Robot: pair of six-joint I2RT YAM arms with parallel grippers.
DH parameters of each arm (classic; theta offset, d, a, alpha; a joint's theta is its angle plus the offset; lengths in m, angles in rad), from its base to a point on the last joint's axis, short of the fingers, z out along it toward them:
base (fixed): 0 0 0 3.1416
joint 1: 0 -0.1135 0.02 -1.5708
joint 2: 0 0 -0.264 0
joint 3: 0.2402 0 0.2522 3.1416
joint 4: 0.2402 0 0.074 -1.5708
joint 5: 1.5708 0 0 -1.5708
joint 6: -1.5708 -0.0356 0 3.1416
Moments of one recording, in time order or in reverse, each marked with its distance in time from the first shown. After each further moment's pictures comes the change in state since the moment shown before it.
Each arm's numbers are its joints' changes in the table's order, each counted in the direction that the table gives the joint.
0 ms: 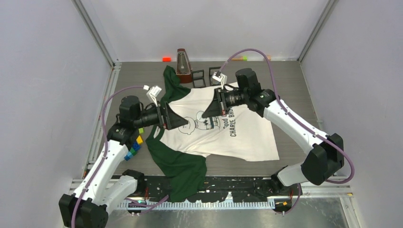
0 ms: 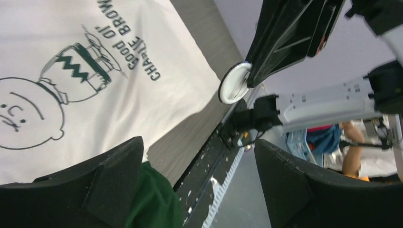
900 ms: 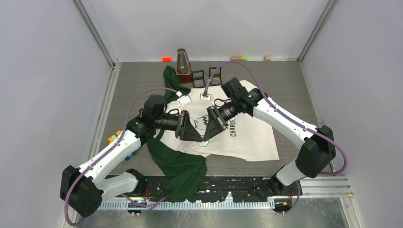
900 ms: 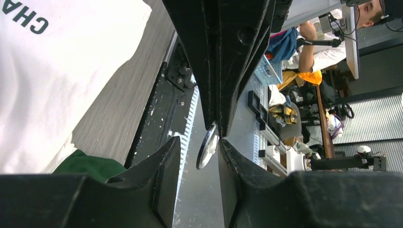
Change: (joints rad) left arm 0.304 -0.199 0.074 0.009 0.219 -0.100; right arm -0.114 -0.093 0.124 0.537 -0.267 0.336
